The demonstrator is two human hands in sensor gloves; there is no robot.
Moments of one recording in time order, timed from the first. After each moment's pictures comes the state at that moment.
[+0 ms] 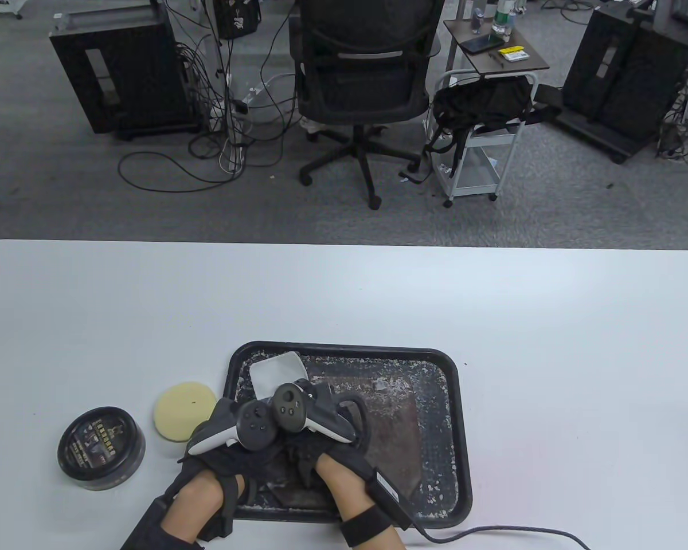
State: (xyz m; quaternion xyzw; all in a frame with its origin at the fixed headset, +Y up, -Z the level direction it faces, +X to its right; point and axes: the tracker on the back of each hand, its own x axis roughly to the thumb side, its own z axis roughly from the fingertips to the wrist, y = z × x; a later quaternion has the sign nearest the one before) left_hand -0.166 -0.783 -0.333 -0.28 -0.20 0.13 0.93; right_hand -0.040 -0.751 -0.368 0.19 0.05 0.98 0.08
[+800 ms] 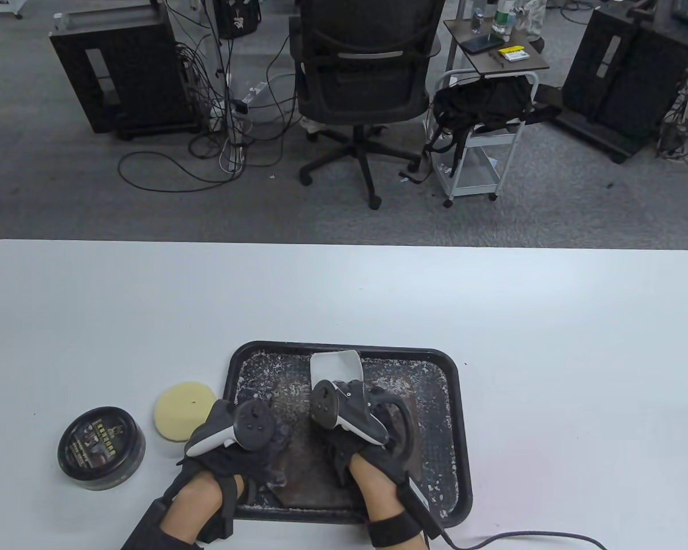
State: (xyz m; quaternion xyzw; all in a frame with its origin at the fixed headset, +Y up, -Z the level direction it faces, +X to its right) left_hand -0.170 -0.786 -0.332 -0.28 -0.20 0.15 0.93; right_hand 0.026 -0.747 -0.370 0.09 0.05 0.99 -0.01
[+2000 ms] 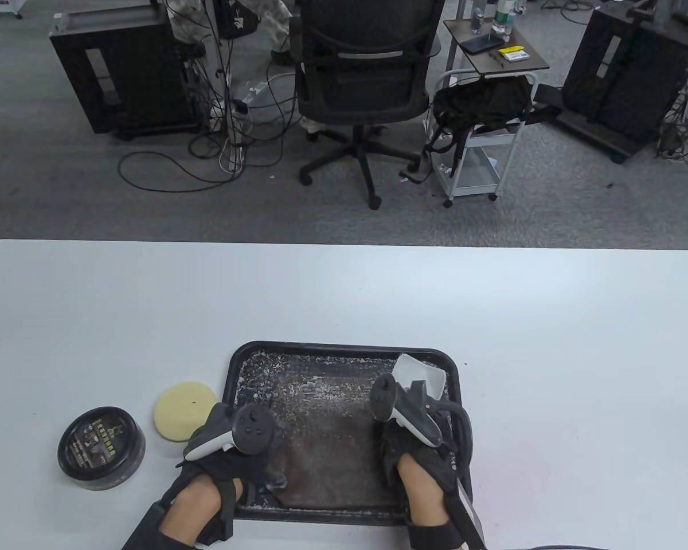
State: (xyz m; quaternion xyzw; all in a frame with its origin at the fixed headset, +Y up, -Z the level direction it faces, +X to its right) left_hand -0.171 -0.790 -0.329 -0.26 -0.20 0.15 0.93; right_hand 0.088 -0.734 -0.364 -0.01 0.09 0.99 -0.04
